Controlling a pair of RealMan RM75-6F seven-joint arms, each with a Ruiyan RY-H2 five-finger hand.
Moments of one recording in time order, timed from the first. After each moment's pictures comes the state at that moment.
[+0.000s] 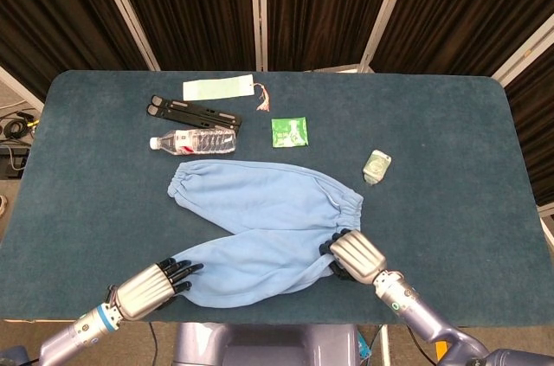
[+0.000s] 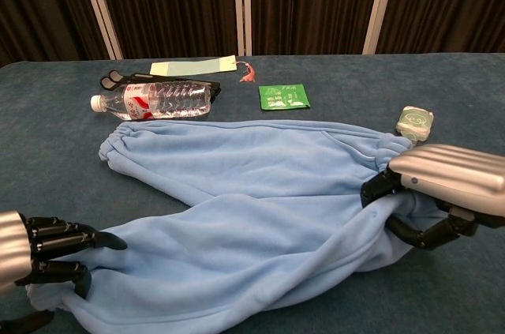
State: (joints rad) left arm -0.35 -1.57 0.23 -1.05 2.08 1.39 -0.01; right arm 0.51 -1.45 -0.02 -1.57 -1.61 1.02 -0.10
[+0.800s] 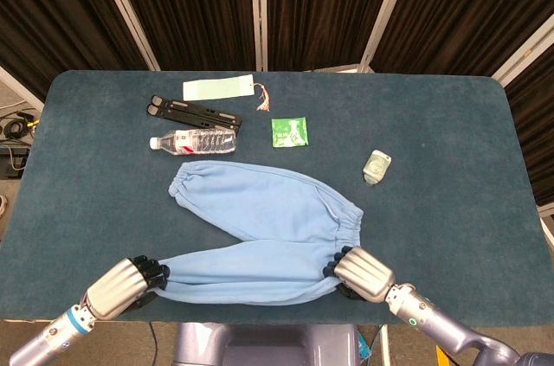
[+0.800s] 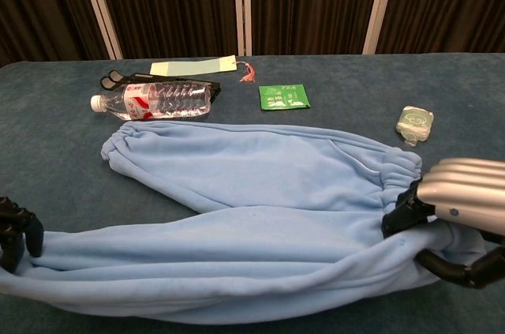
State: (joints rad) left arm -0.32 -1.44 0.28 -1.14 2.03 1.55 -0.15; right arm 0.56 -1.30 -0.14 -1.61 -1.84 1.05 0.01
